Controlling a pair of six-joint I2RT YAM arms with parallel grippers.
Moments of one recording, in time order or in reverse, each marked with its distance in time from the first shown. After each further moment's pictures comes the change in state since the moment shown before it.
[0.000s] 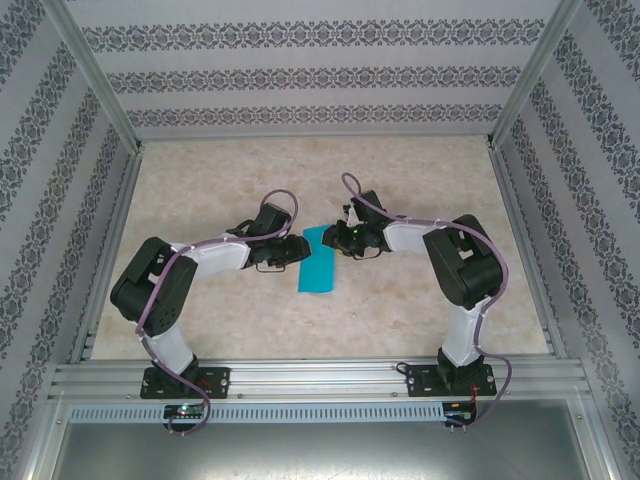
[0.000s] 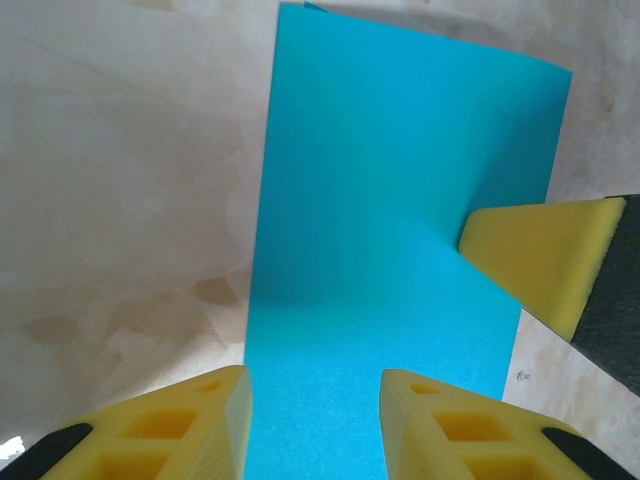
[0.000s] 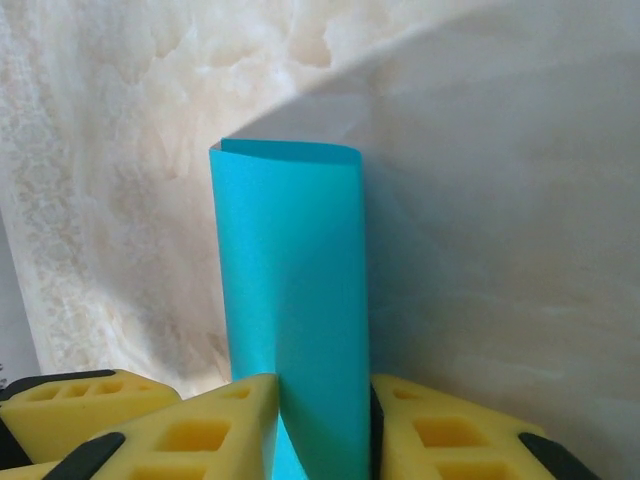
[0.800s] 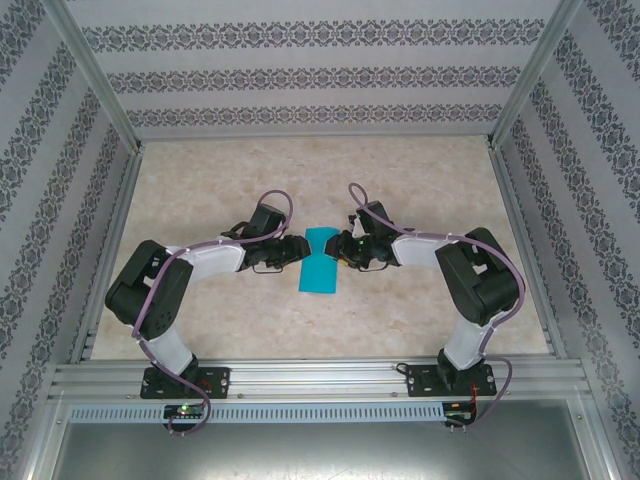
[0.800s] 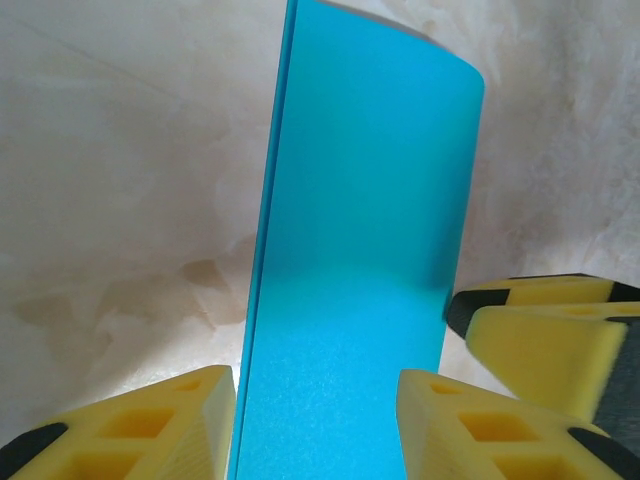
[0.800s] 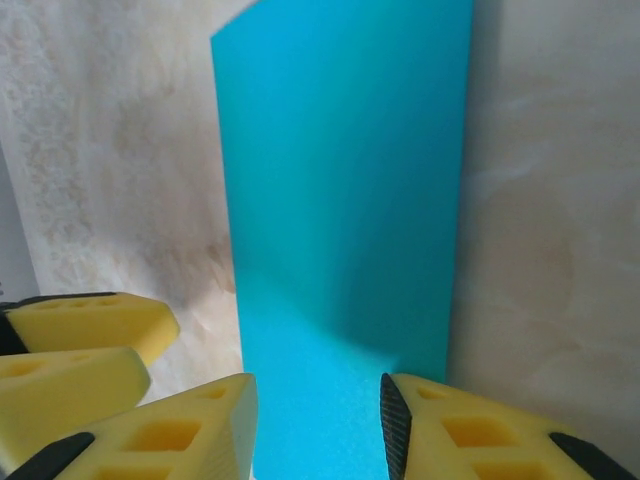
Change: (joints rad) left arm 0.024 -0.028 -0.045 0.055 0.066 -0.016; right arm 0.027 -0.135 -0.171 0.058 0.007 0.062
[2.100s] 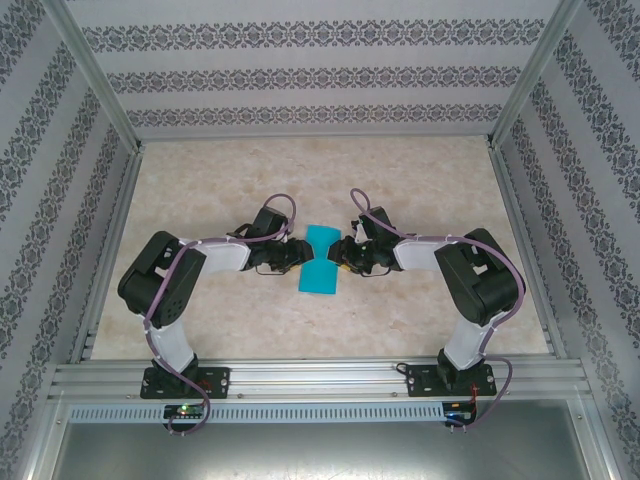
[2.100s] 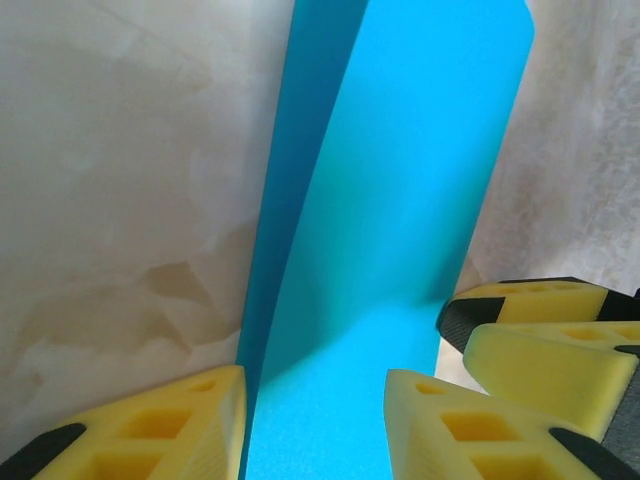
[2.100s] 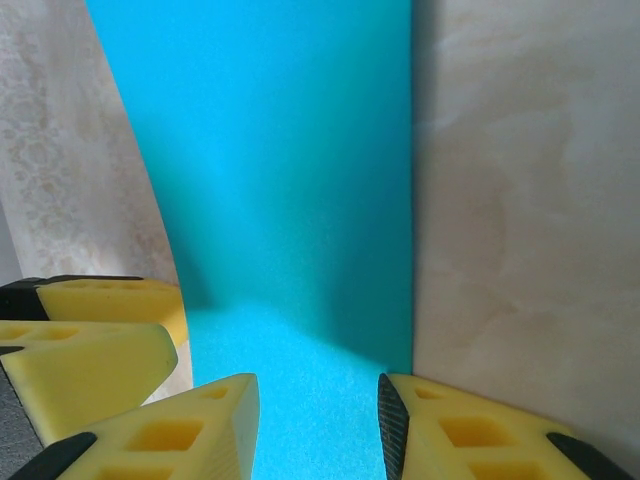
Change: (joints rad) left arm 0.006 0.097 0.003 0.078 0.113 -0.037; right arm -0.001 0.000 -0.051 0.040 -0.004 0.004
